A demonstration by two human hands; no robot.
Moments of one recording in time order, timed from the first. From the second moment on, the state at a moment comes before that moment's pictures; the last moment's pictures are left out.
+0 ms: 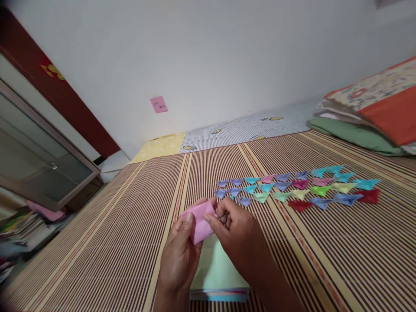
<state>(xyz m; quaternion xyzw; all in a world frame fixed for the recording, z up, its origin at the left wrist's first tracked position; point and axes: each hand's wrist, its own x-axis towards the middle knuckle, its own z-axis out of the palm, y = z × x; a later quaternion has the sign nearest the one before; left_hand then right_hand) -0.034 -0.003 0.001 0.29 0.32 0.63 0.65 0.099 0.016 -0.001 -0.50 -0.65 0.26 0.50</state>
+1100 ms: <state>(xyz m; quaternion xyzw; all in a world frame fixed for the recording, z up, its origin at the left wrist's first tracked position) -0.034 -0.005 -0.015 0.41 0.51 0.64 0.39 0.085 0.023 -0.010 -0.37 -0.57 0.57 0.46</state>
